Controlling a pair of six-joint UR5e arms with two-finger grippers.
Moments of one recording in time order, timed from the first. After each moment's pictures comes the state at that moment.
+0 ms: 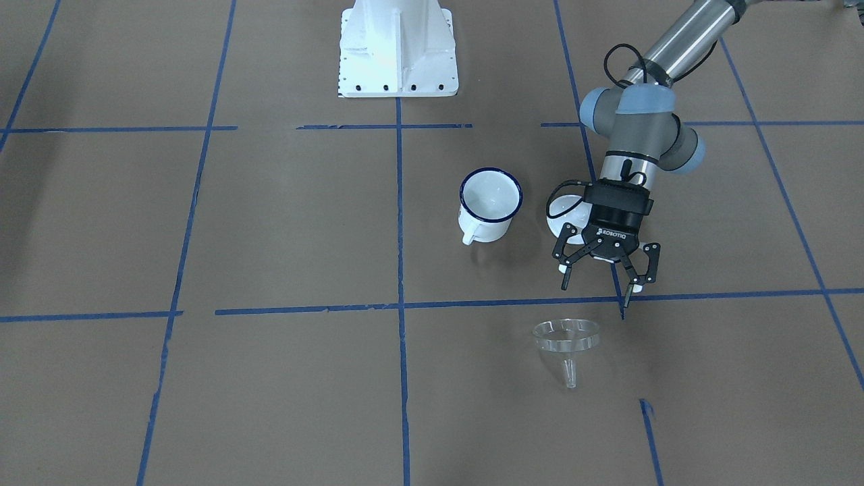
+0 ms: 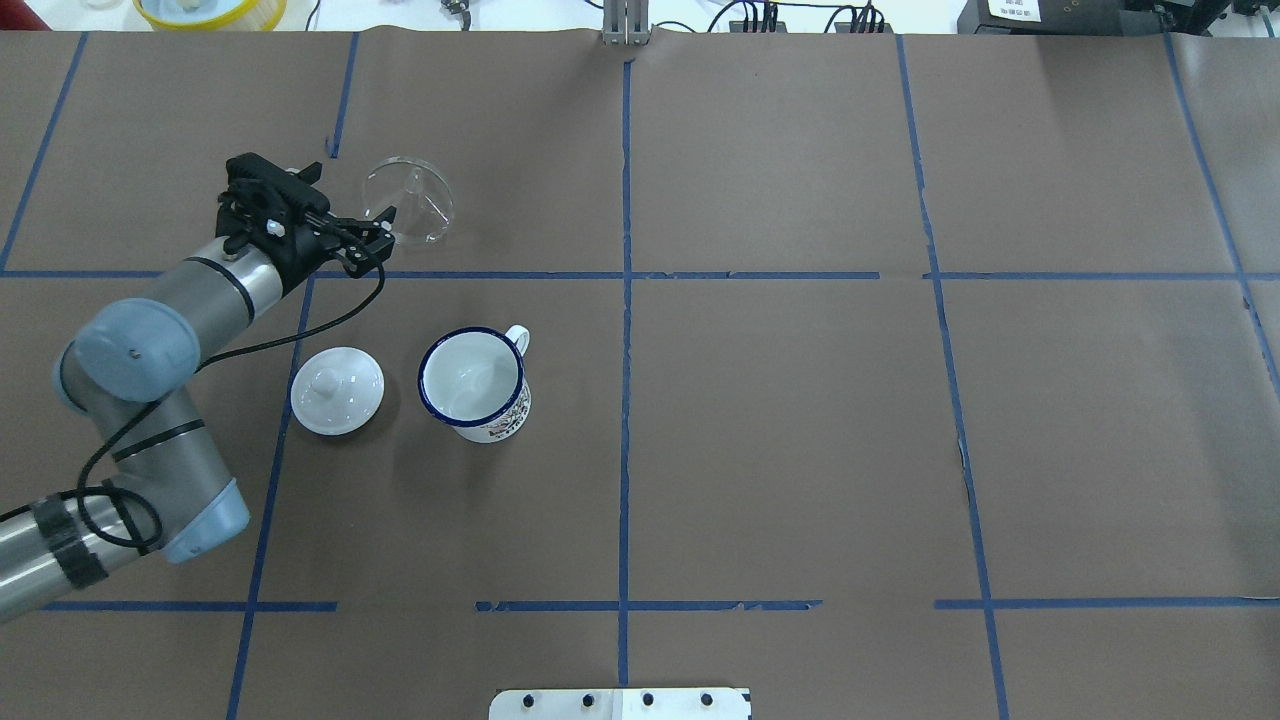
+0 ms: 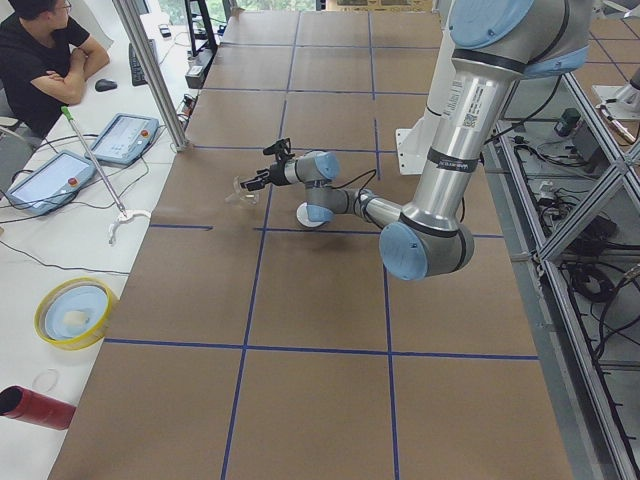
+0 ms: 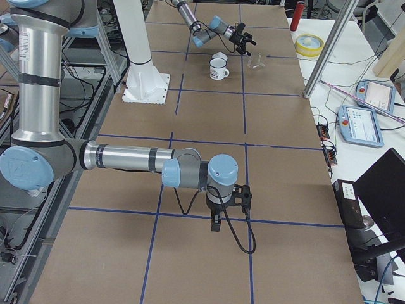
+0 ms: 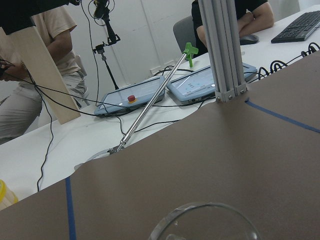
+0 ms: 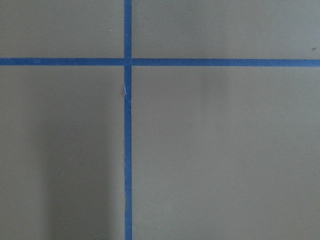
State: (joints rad) left arm -0.65 -1.85 -1.50 -2.79 -1.25 -0.49; right arm 1.57 -1.68 1.66 -1.57 2.29 0.01
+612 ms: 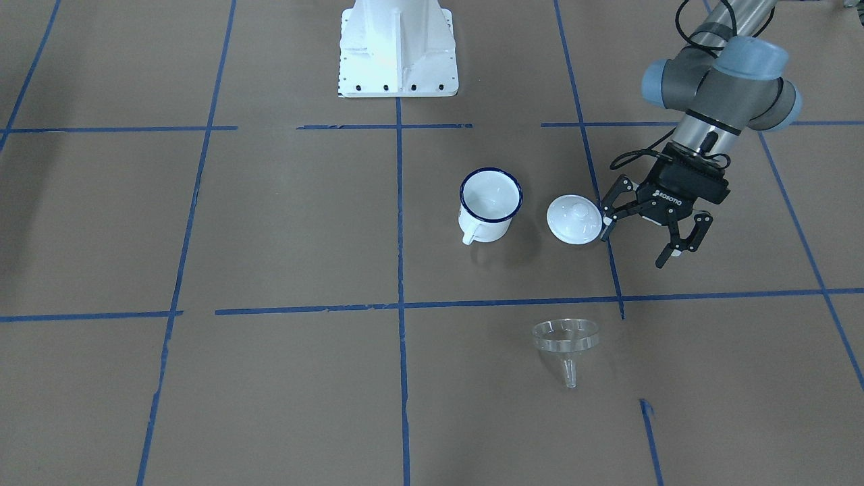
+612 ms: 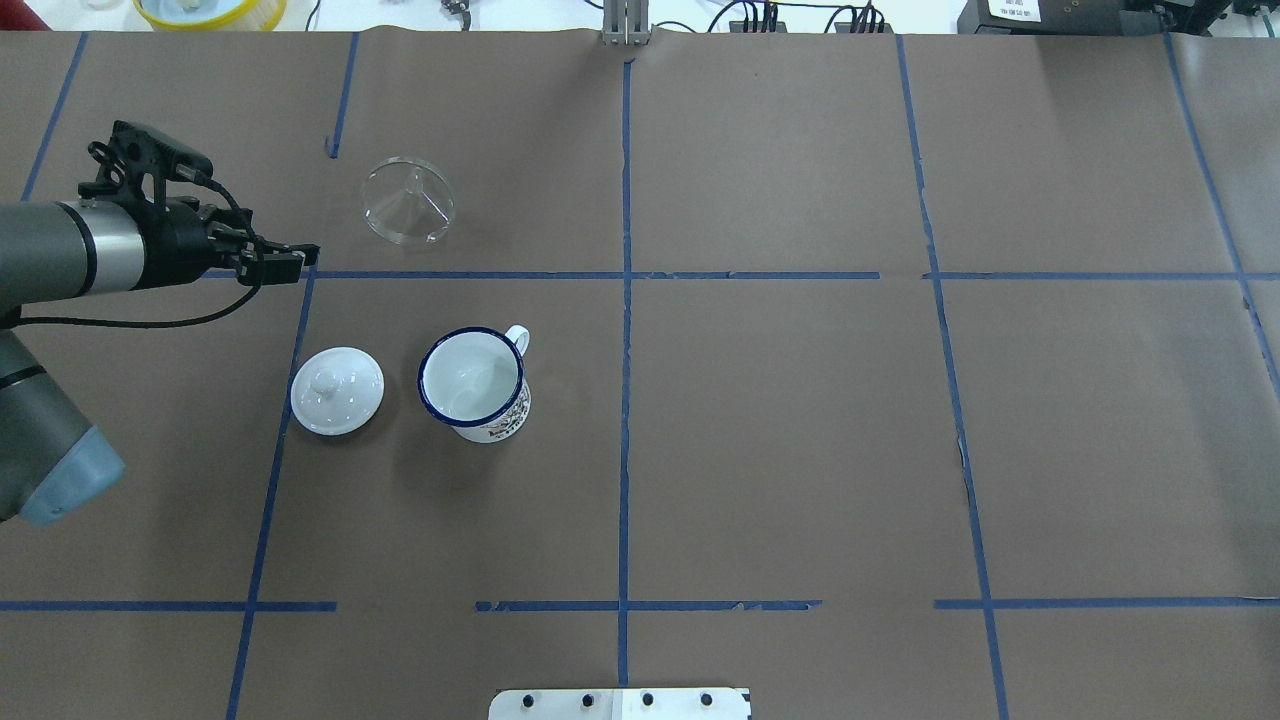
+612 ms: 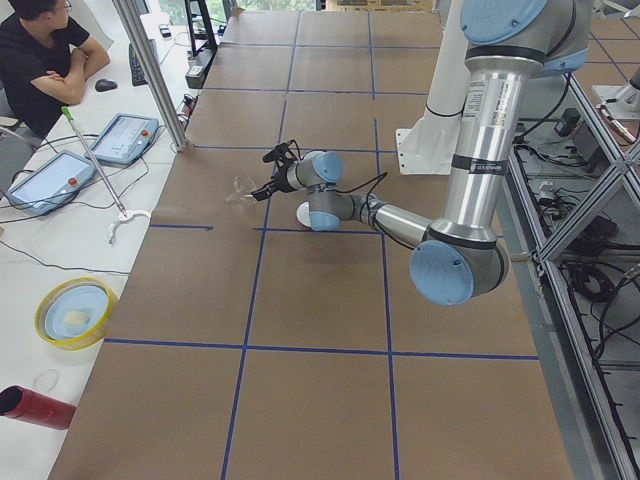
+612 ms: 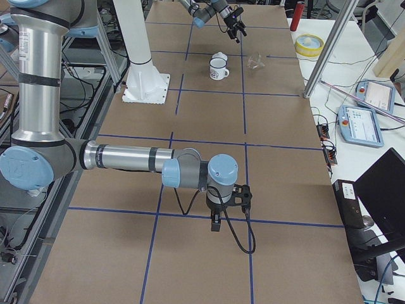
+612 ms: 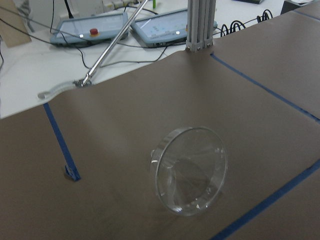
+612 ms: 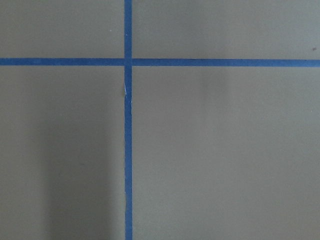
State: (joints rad) left arm -0.84 -1.72 -1.71 -2.51 -1.85 -0.73; right arm 1.57 -1.68 1.66 -1.57 2.29 0.01
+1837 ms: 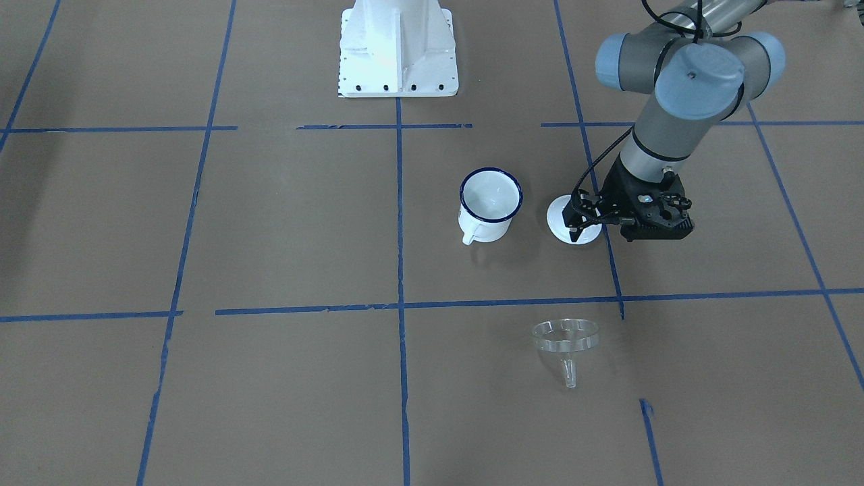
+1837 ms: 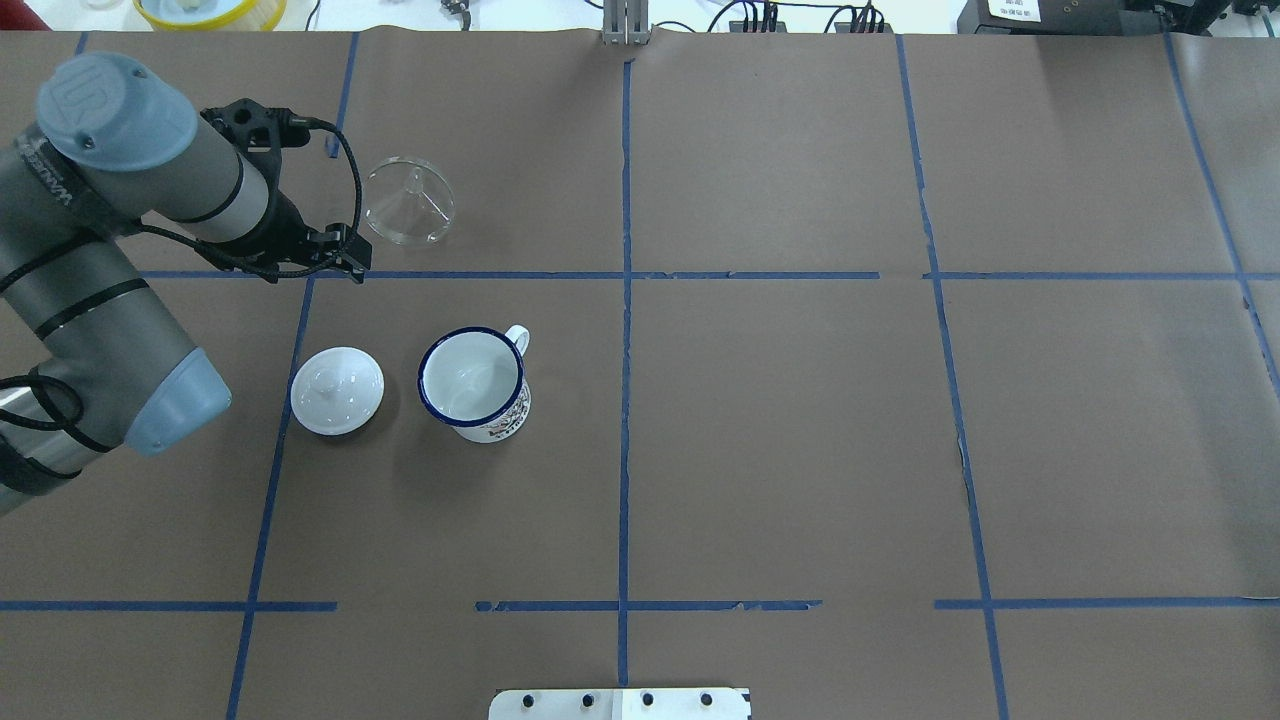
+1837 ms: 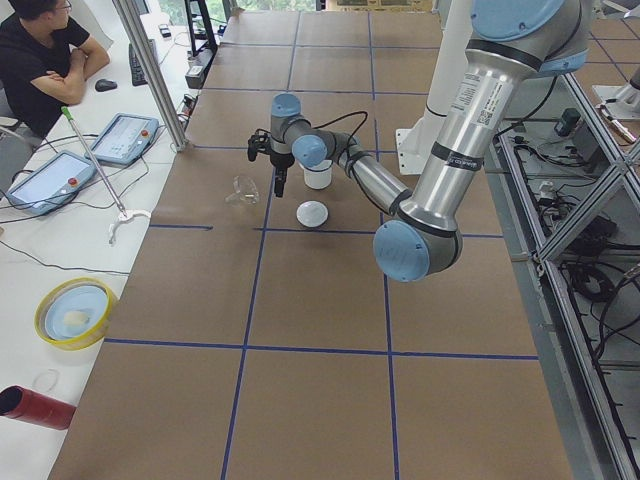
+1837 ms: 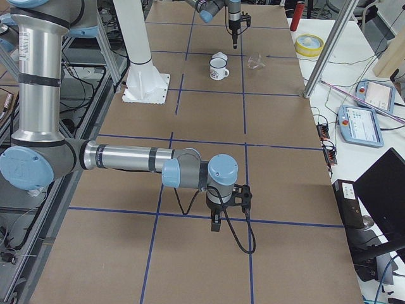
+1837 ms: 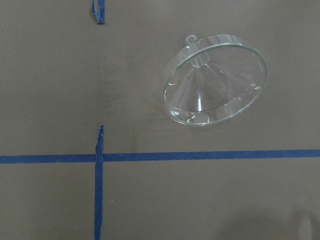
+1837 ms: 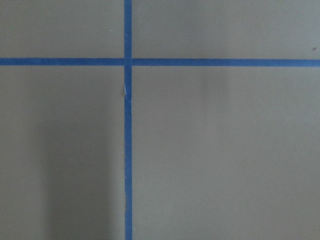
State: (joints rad) left arm -0.83 -1.97 -1.73 -1.71 -2.02 -0.96; right arm 1.57 -1.68 1.66 -1.57 2.29 0.01
